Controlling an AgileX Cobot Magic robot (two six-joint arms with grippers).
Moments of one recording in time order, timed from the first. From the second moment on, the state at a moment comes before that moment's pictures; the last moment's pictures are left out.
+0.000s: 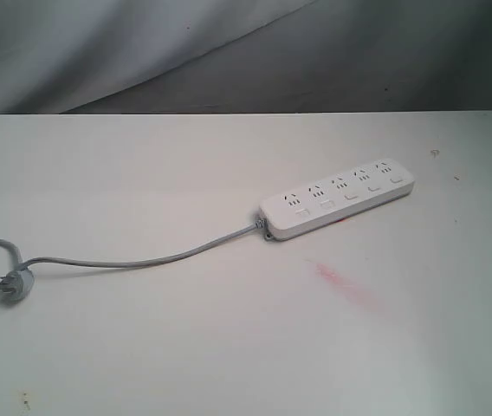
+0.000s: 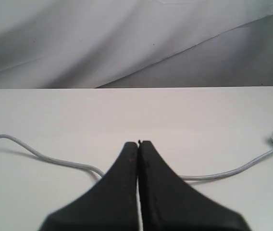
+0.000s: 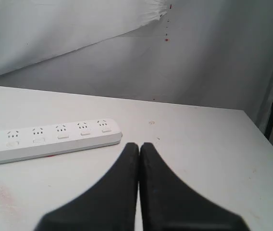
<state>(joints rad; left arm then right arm) -0.12 0.00 0.00 -0.04 0.25 -0.02 0.15 0.00 0.00 -0.02 0.19 -0.08</state>
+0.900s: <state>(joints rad) -0.12 0.00 0.00 -0.20 0.06 -0.11 0.15 0.00 0.00 0.20 -0.08 -0.02</state>
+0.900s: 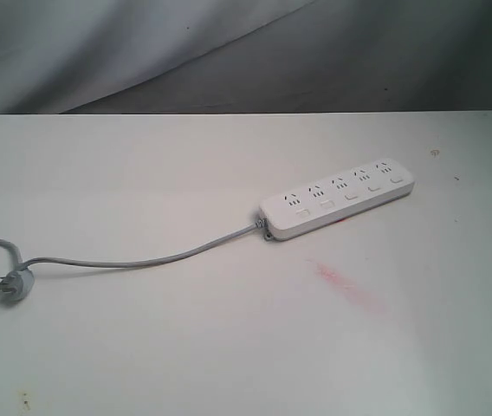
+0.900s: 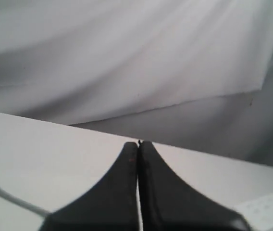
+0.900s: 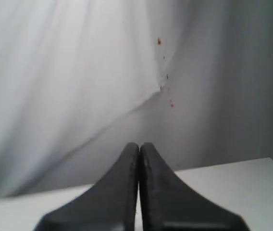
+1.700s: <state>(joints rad) -0.16 0.53 -0.59 -0.61 0.56 0.21 0.21 0.49 -0.65 0.45 0.46 -0.08</state>
